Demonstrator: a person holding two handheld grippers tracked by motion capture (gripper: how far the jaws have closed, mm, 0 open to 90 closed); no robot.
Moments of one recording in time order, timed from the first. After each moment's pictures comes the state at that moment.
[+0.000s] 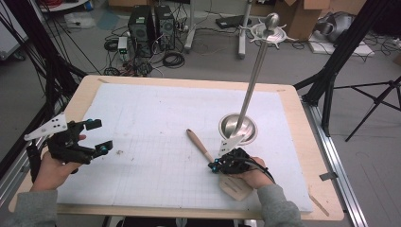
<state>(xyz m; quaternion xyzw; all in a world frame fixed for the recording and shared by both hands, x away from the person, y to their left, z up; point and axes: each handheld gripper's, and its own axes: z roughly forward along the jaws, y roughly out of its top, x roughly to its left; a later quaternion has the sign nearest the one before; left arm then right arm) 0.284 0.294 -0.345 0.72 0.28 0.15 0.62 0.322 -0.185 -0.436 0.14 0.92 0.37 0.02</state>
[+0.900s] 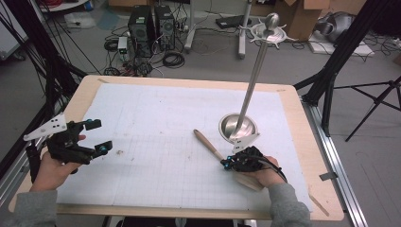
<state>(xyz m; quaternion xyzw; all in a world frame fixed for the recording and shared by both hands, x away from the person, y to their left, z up) 0.283 0.294 -0.345 0.72 0.28 0.15 0.62 0.324 -0.223 -0.431 0.17 0.91 0.37 0.04</state>
